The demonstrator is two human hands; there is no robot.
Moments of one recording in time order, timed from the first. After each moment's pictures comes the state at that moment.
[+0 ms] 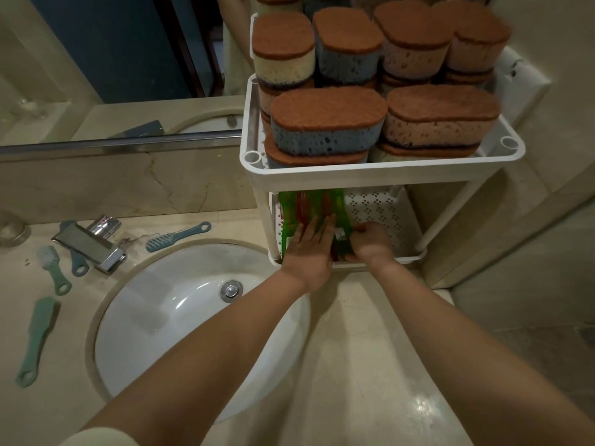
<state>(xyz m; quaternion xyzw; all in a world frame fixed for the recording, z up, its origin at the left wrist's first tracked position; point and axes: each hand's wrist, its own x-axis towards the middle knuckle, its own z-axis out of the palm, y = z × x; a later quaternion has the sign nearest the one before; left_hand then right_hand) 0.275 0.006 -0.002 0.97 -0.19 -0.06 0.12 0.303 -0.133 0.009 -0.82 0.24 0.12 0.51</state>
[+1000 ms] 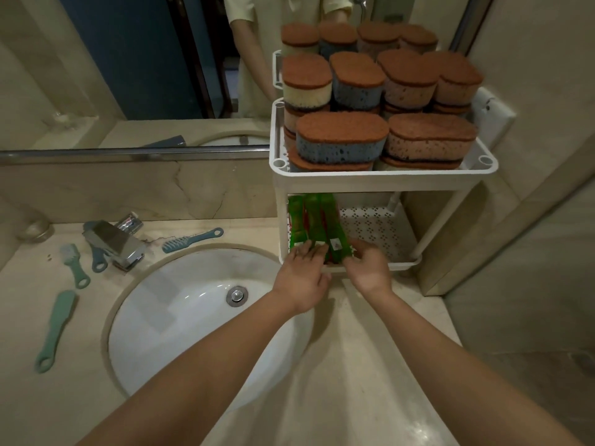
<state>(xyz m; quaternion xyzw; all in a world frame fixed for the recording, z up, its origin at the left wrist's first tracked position) 0.224 0.035 0.017 0.97 -0.18 -0.06 0.17 0.240 -0.117 0.018 -0.88 0.11 0.02 0.46</state>
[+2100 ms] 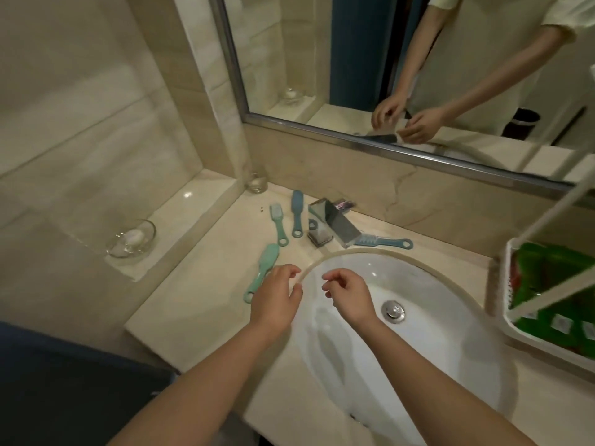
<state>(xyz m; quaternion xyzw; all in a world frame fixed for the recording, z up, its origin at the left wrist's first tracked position) 0.092 0.381 -0.009 0.91 0.27 0.09 0.31 0.182 0.248 -0.012 -0.78 -0.09 0.27 0.56</state>
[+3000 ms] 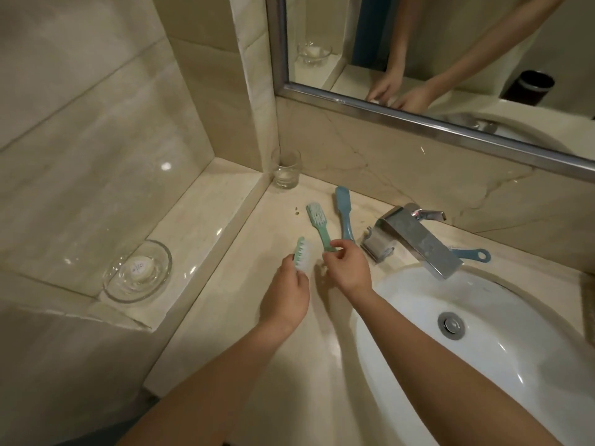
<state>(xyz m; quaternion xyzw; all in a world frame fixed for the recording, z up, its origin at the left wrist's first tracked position) 0.135 0.536 -0.082 0.84 0.34 0.04 0.42 0.229 0.442 -0.045 -0.85 -0.02 0.21 0.48</state>
